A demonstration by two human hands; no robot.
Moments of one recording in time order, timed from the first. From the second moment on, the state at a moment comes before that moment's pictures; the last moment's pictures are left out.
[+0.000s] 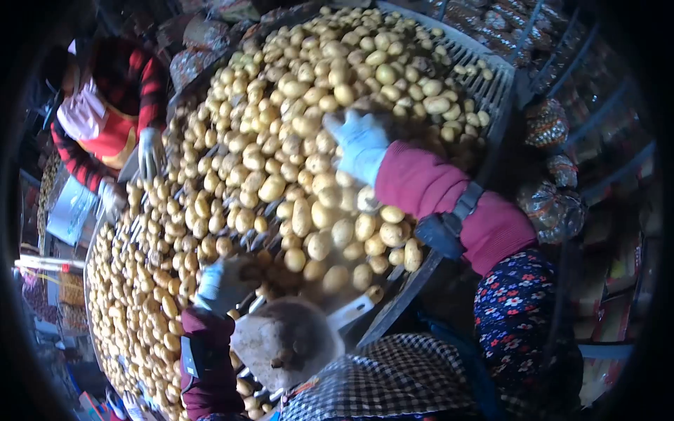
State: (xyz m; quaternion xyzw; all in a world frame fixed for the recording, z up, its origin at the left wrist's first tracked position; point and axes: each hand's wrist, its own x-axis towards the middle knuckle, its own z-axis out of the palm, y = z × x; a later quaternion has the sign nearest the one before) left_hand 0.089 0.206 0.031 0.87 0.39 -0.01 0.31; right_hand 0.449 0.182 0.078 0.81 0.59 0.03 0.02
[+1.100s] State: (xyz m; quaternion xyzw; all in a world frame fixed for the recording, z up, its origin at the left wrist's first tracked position) left_hand 0.093 0.085 0.014 0.28 0.34 0.57 0.70; right_hand 0.396 0.169 0.079 0.24 0.22 -0.72 -0.61
